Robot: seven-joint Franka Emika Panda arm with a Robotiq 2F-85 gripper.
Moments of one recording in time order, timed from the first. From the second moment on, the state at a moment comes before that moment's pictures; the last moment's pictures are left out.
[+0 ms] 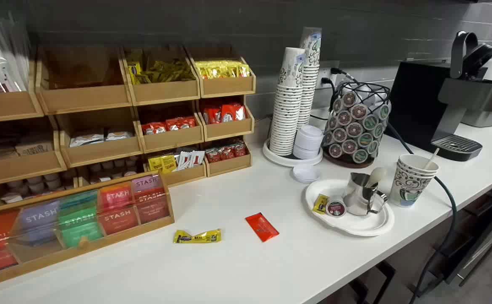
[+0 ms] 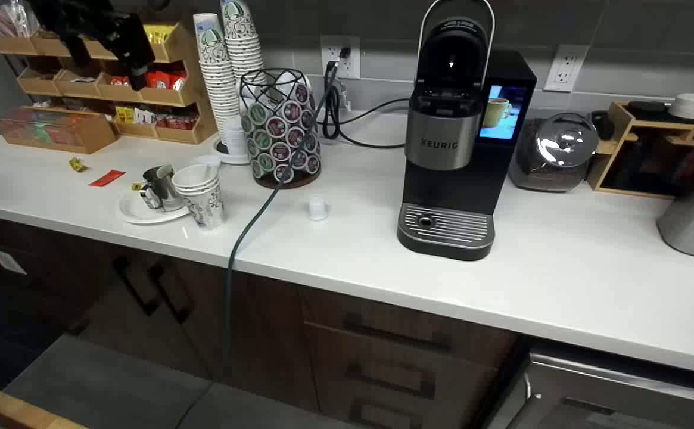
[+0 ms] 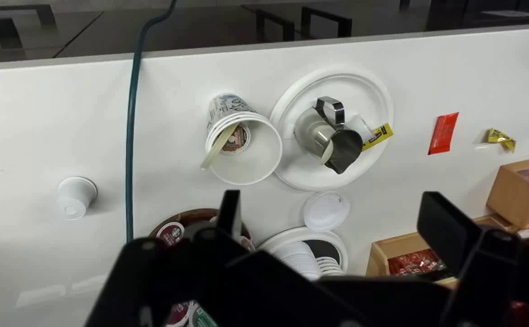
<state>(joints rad) -0.01 -0.50 -0.33 -2.38 0.18 2.01 -0.38</state>
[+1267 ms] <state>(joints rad) -0.02 -0.28 -0.26 -2.58 0.24 2.47 -0.46</state>
